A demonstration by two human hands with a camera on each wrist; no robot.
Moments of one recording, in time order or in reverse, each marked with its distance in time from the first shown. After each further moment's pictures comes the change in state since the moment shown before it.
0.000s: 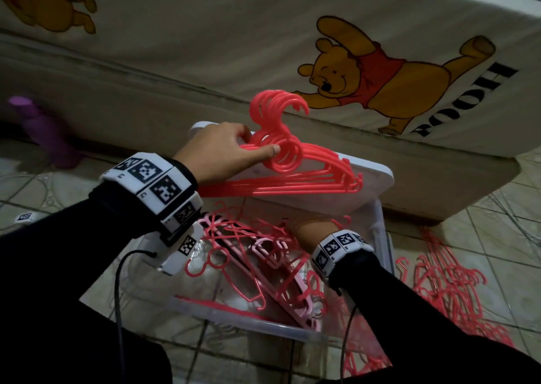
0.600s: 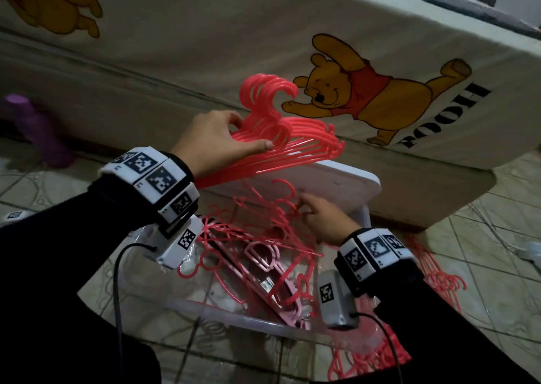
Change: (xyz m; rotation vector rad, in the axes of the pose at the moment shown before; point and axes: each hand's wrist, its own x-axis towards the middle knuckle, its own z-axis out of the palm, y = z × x) left_hand 0.000 0.004 -0.014 -0.157 0.154 -0.001; right_hand -0.059 -0.017 -0.093 0.681 0.053 0.250
